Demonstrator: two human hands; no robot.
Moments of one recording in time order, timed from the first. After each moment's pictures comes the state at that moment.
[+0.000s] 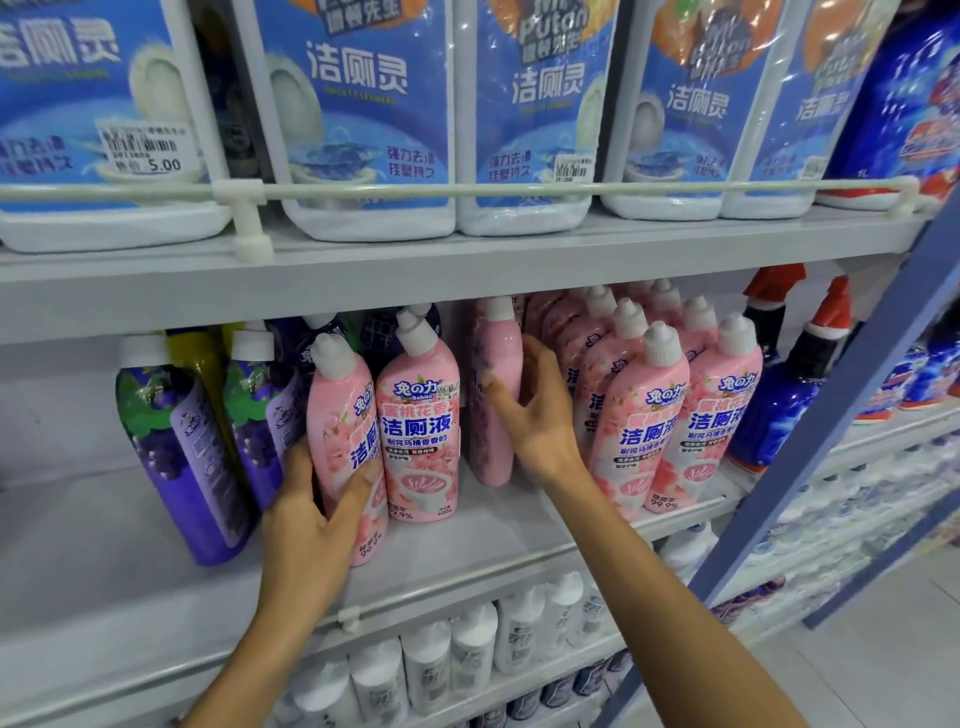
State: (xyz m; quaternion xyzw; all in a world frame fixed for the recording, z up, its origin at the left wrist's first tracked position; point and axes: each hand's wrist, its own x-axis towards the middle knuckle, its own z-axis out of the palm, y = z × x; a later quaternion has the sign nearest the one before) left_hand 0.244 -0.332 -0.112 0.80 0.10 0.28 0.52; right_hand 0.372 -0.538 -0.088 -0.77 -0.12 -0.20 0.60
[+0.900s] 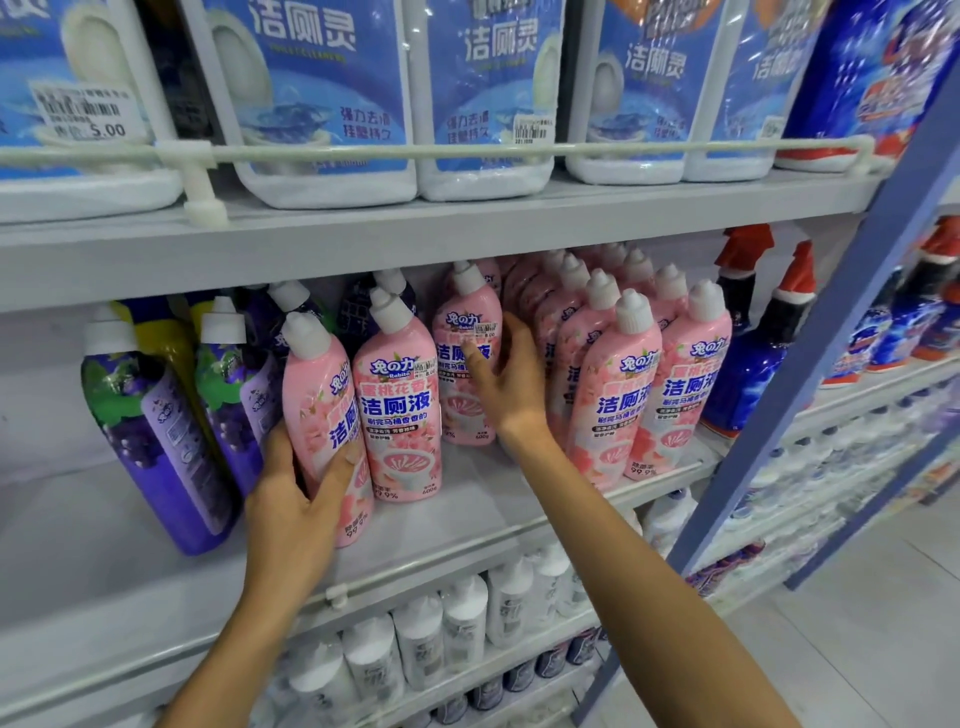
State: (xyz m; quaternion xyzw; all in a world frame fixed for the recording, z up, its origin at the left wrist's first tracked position) left_hand 0.244 -0.334 -0.114 0.80 0.08 0.28 0.52; right_hand 0.402 -0.528 -0.103 -0.78 -0.07 -0.26 0.56
